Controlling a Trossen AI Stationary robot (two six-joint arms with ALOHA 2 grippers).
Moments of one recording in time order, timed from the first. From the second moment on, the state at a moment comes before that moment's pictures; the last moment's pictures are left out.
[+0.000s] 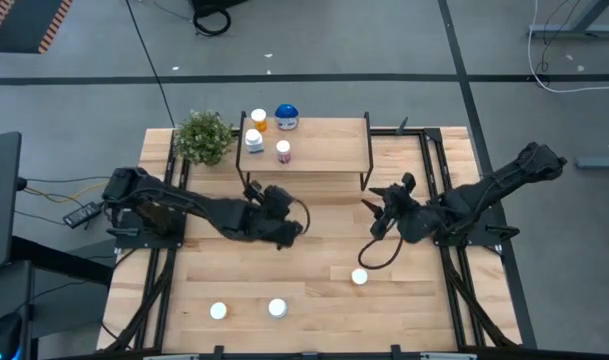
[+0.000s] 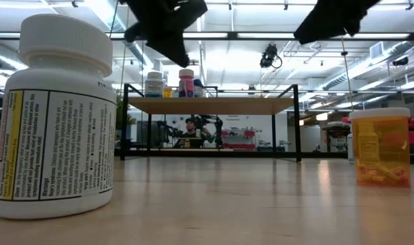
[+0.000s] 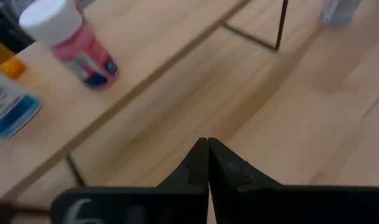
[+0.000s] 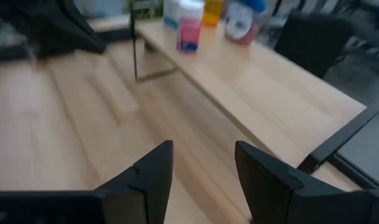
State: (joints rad) left arm -0.23 1.67 1.34 -0.76 -0.86 -0.76; right arm 0.44 1.06 0.84 -0.57 0.95 0.59
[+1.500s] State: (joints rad) left arm -0.10 1.66 1.04 -0.25 -1.16 -0.61; right arm 0.49 1.08 0.53 -0.34 1.42 0.48
